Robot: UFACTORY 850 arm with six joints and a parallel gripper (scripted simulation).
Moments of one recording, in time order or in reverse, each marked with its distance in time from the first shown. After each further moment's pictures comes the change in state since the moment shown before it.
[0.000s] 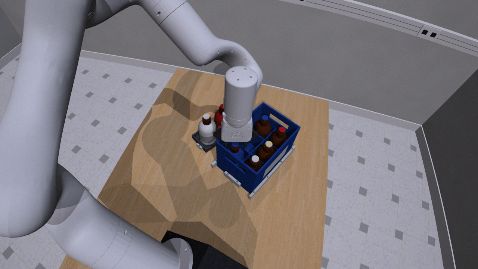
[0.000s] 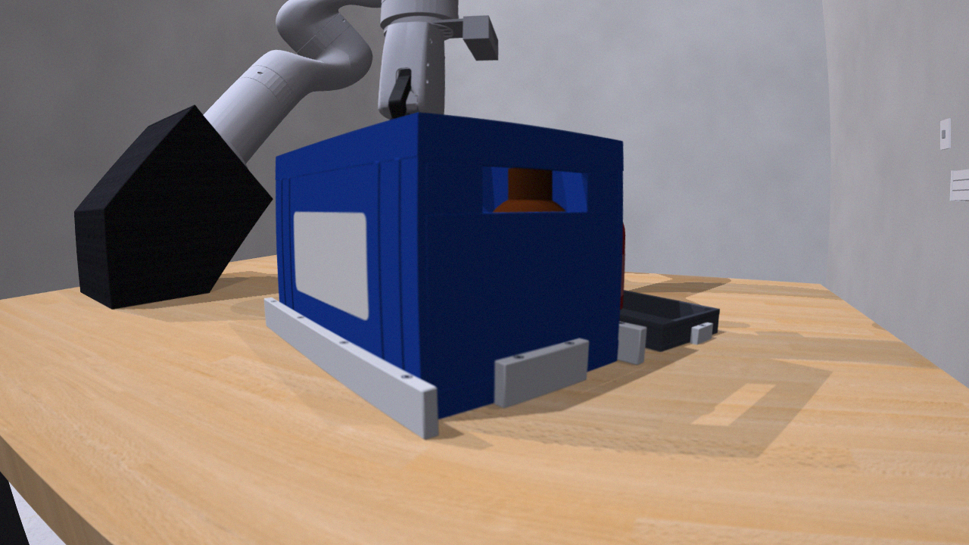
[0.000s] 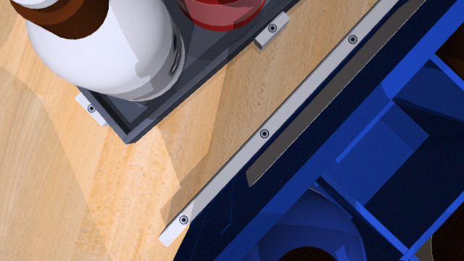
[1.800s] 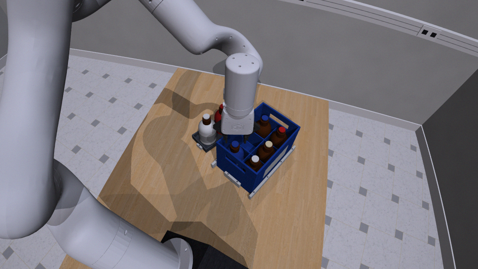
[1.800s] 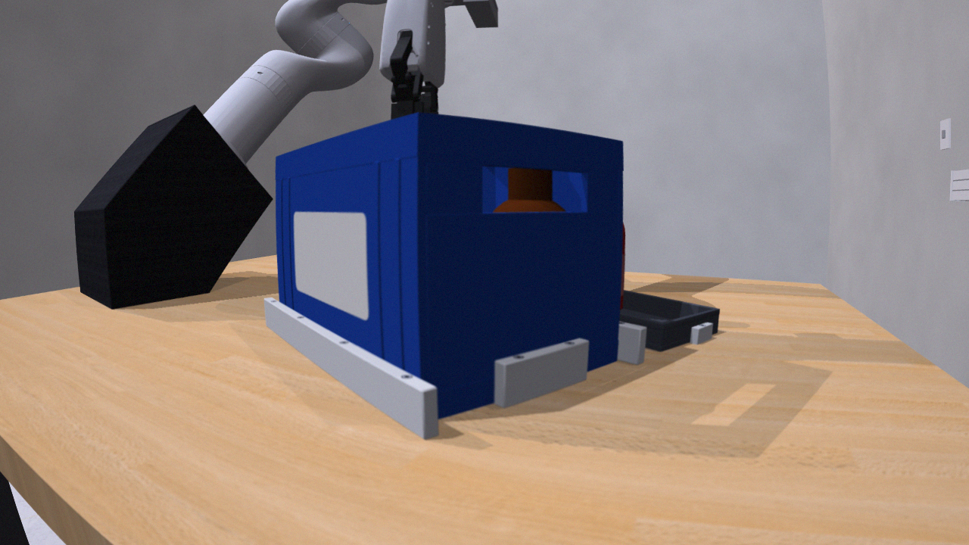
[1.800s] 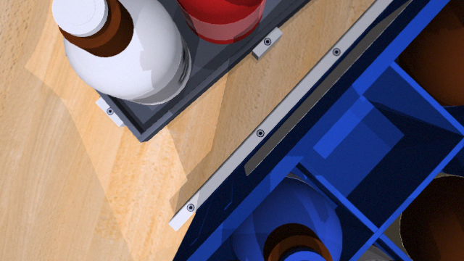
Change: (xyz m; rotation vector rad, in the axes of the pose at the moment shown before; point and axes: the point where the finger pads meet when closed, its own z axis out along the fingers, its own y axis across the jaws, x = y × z) arm 0.000 0.000 -0.042 0.000 0.000 0.000
